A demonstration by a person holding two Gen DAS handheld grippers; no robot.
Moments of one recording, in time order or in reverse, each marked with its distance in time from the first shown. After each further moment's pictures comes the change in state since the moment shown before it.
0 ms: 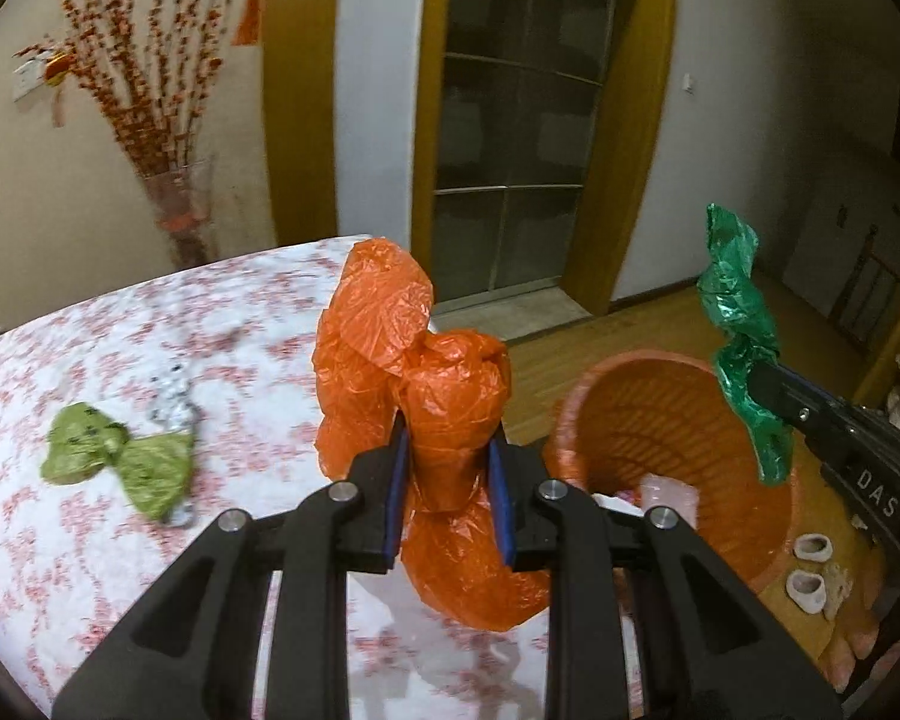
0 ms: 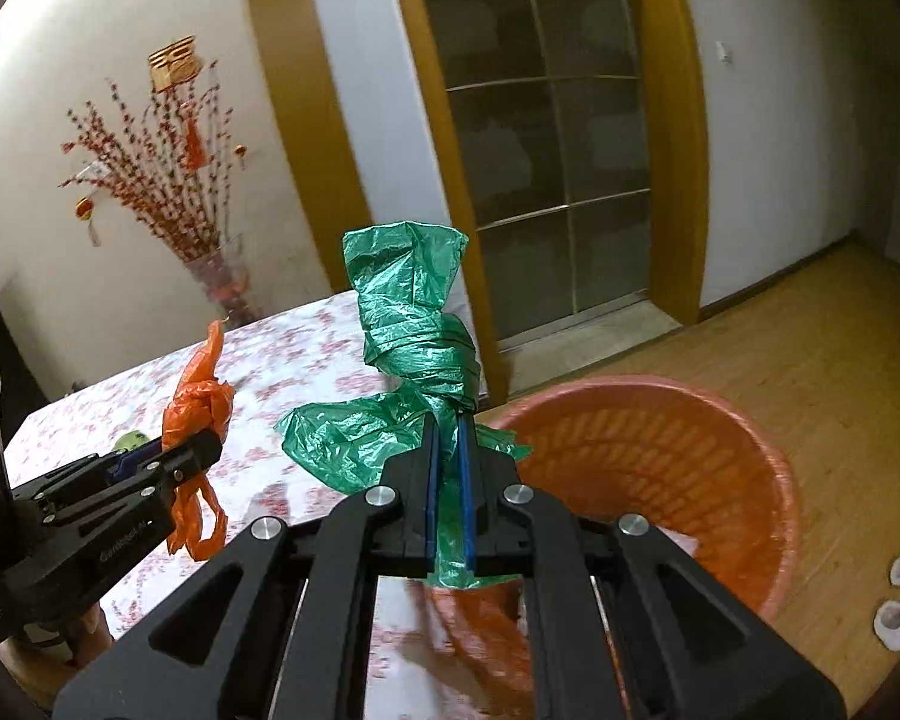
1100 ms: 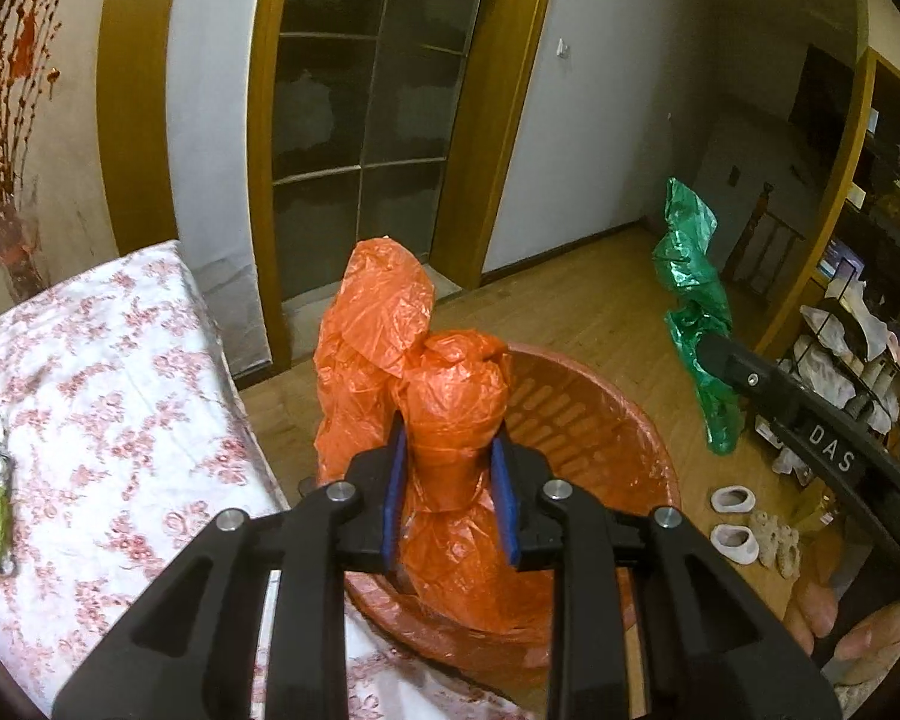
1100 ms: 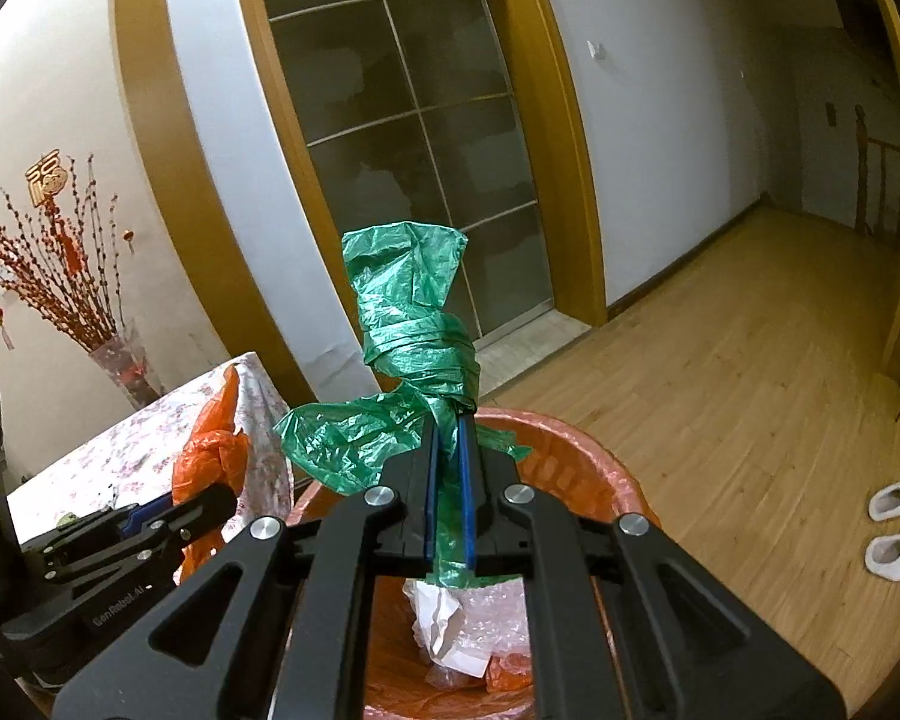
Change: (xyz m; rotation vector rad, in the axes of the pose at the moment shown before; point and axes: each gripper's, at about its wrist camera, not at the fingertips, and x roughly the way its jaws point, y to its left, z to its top) left arm 0.054 -0.111 0.013 0.103 0.063 -0.281; right arm -0.026 -0.105 -0.001 0.182 -0.083 -0.171
